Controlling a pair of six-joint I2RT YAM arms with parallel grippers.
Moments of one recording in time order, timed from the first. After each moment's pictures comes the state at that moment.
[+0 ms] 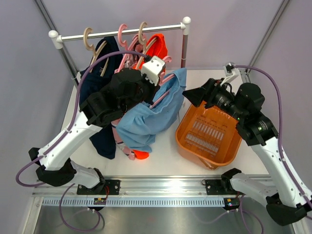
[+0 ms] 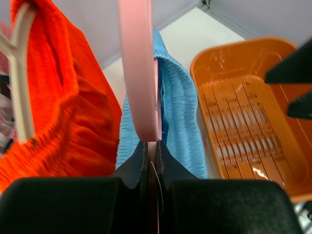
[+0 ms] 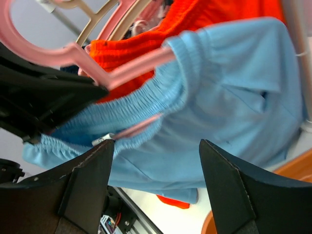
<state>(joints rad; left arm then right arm) -0.94 1.42 1.89 -0.76 -0.27 0.01 0.41 0.94 1.25 -0.35 -0.33 0.60</state>
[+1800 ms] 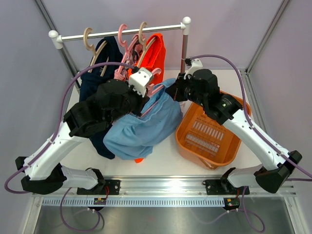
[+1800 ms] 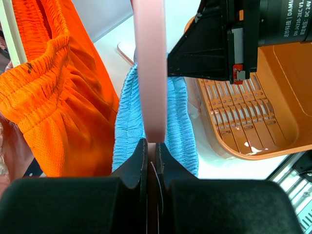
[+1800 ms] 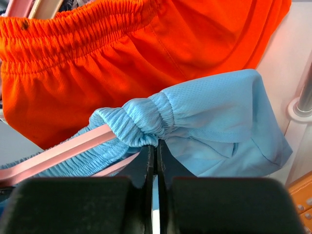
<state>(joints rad) -0.99 1.25 1.76 -0.88 -0.28 -0.04 0.70 1.33 1.49 -0.46 0.02 0.50</state>
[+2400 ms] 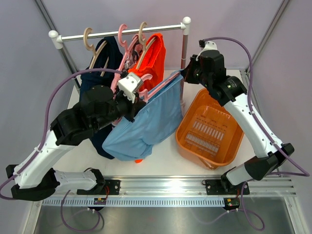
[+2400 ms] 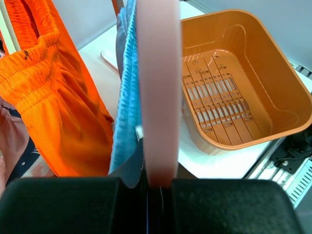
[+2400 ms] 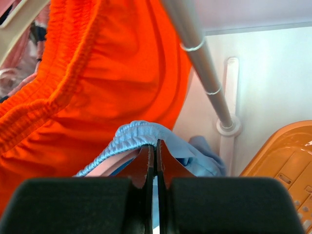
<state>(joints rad) -0.99 1.13 1.68 -0.86 -0.19 -0.05 0.53 1.49 1.77 -0.64 0.16 0.47</state>
